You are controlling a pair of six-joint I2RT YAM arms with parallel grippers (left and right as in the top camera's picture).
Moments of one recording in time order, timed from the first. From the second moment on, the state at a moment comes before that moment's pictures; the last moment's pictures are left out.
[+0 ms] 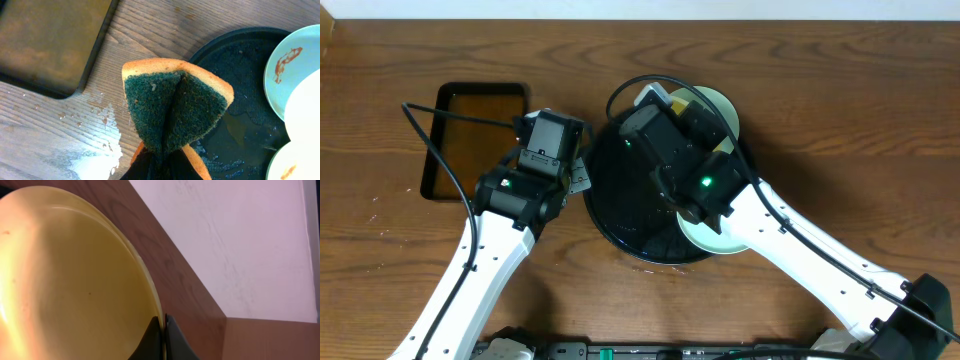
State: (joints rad) left arm -0.35 1.28 1.13 -0.91 -0.24 -0.62; right arm 0.82 1.63 1.43 -0.65 0.85 -0.35
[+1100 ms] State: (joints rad) left arm -0.35 1.28 1.13 -0.91 -0.24 -0.62; right arm -0.16 1.78 1.42 -0.80 -0.41 0.11
